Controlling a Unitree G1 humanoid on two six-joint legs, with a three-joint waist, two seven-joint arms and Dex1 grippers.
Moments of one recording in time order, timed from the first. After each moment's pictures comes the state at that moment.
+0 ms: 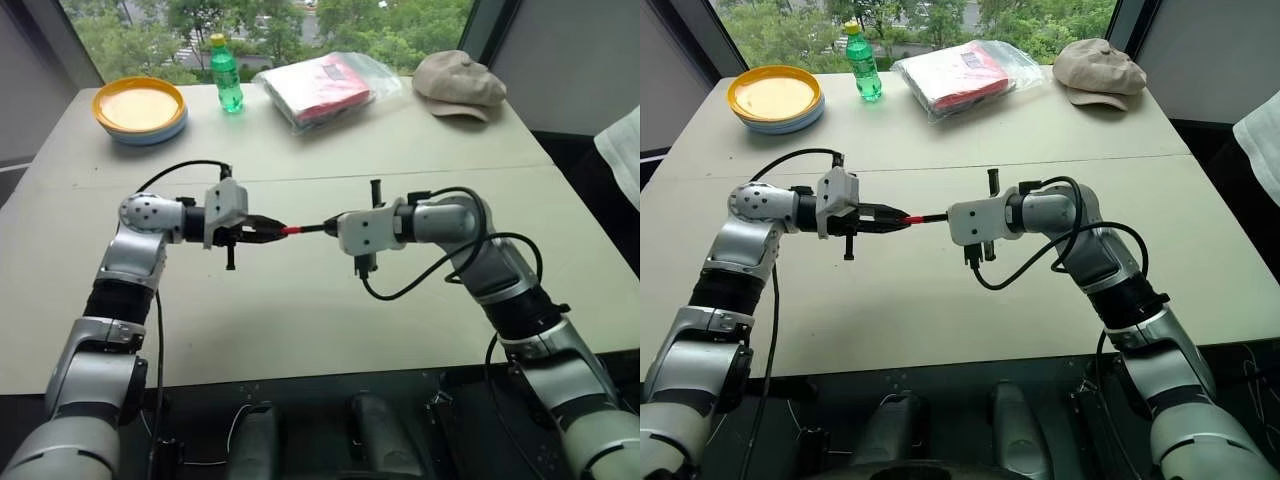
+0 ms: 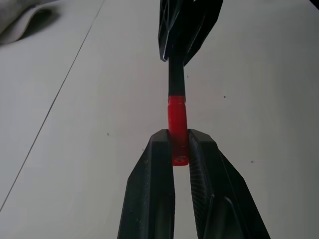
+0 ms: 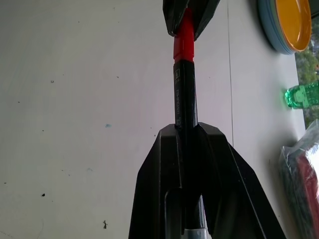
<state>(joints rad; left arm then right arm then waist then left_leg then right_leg) -0.74 0.59 -0.10 0.43 -0.17 -0.12 -1.37 -0.76 -0.53 0.36 -0.01 -0.29 -0.01 1.05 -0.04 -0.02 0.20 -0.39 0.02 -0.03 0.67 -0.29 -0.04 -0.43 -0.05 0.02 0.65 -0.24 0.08</state>
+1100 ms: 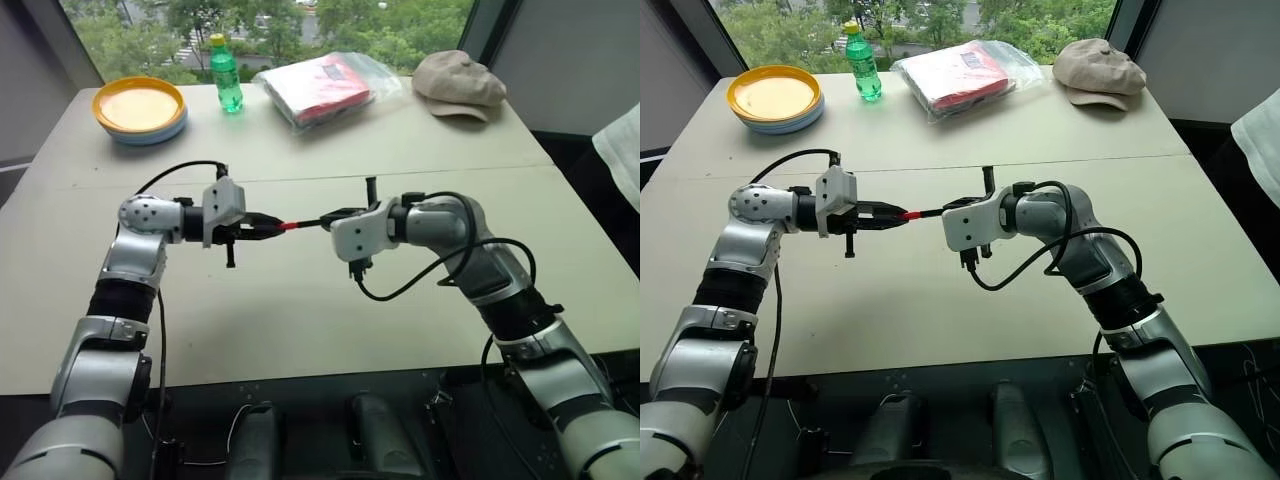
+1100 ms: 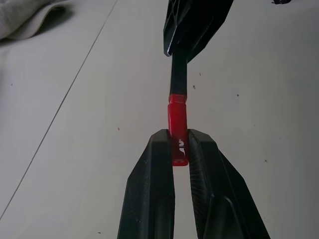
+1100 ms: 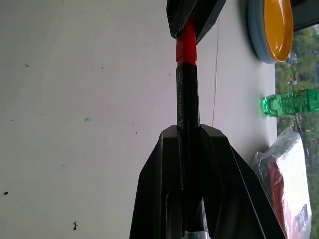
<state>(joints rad) -0.75 0.57 -0.07 0.49 -0.16 -0.12 -1.35 -0.76 -0.50 0.37 0.01 -0.41 -0.10 0.96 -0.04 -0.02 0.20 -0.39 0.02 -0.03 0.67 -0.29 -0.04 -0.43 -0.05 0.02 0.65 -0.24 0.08</state>
